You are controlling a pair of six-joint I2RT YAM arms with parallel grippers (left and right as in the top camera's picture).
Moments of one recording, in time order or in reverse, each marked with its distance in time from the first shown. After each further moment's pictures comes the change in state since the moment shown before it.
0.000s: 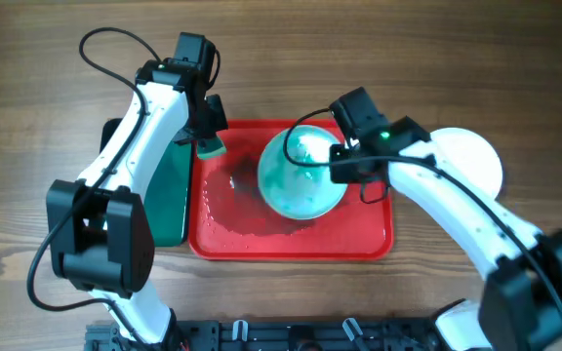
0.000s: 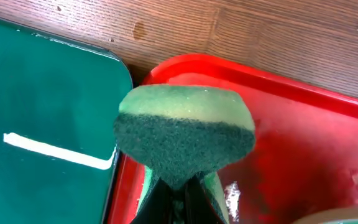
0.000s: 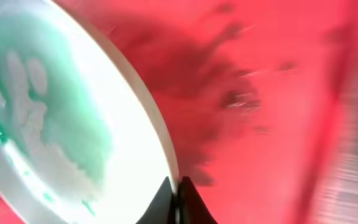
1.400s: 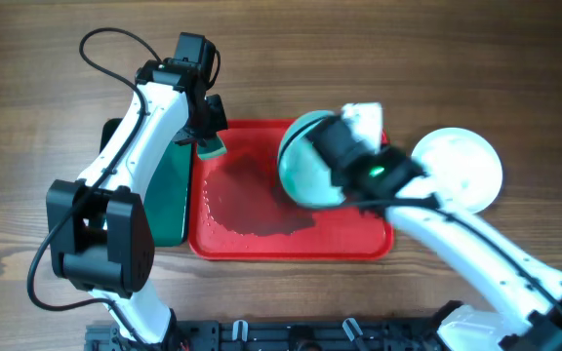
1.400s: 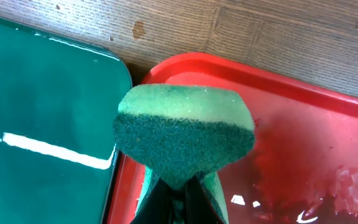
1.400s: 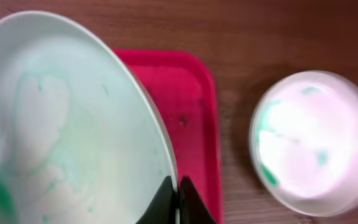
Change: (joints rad) left arm -0.001 0.000 0.000 -0.002 0.004 -0.002; right arm 0.139 -0.156 -0.001 -0.019 0.388 0.104
